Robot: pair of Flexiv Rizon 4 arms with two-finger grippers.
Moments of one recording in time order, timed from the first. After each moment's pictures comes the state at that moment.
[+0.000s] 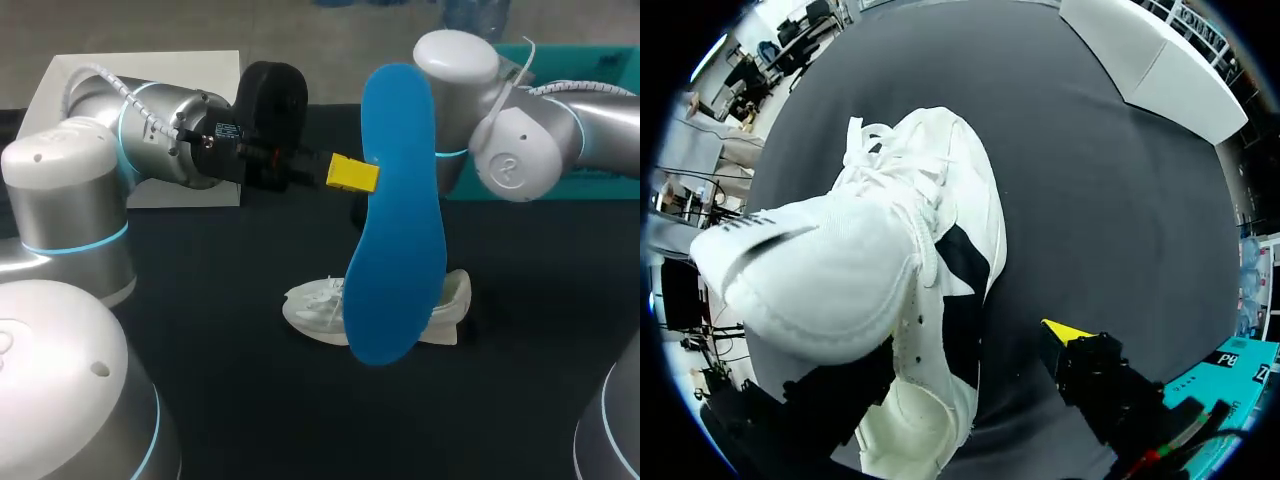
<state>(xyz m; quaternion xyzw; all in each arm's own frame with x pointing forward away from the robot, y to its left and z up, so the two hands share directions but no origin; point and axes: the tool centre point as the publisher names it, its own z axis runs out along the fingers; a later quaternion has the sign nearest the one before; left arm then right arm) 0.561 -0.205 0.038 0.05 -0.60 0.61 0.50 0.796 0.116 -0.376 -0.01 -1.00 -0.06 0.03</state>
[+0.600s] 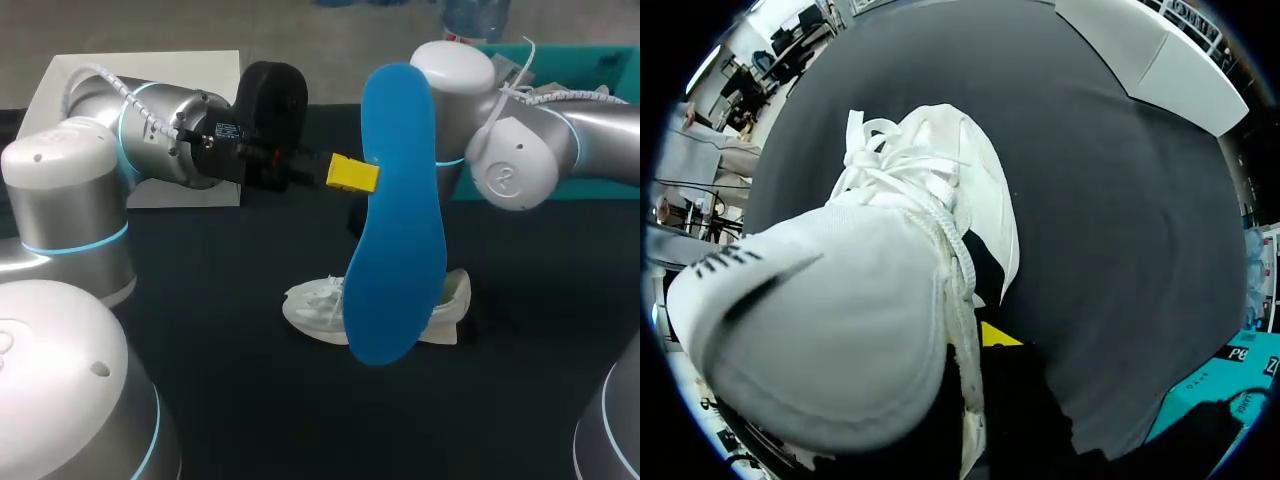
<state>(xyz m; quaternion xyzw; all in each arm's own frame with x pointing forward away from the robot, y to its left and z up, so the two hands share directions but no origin) 0.561 -0.205 0.038 0.05 -0.60 0.61 0.50 0.787 0.121 -0.384 -0.02 -1.00 -0.06 0.03</state>
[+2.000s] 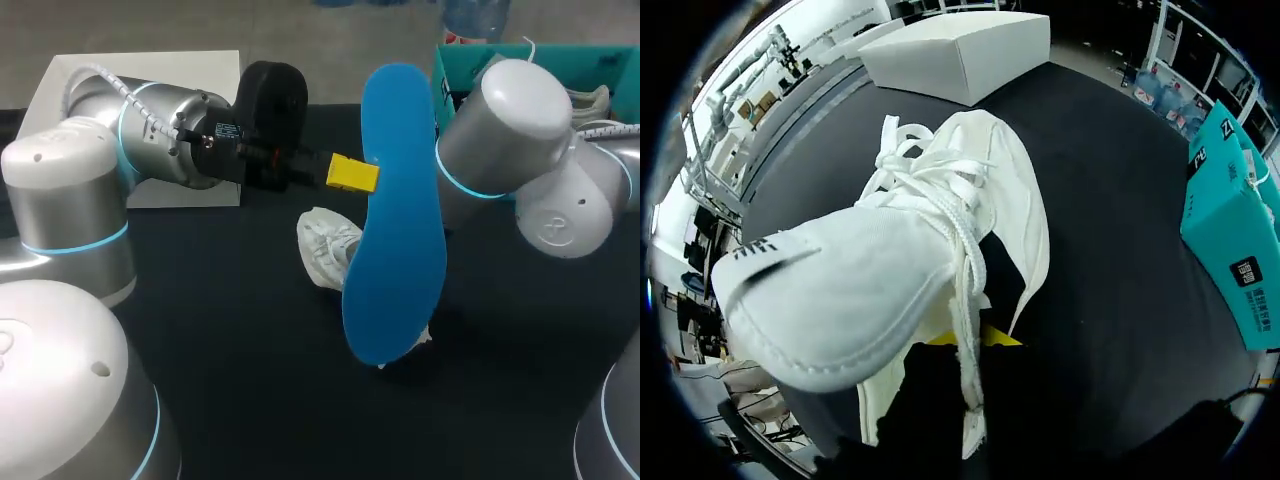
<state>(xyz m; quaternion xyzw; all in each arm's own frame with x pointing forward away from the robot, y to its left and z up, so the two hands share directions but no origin) 0.561 -0.205 0.038 0.05 -0.60 0.61 0.50 0.757 0.139 -0.338 -0.42 -0.89 -0.18 -0.01</state>
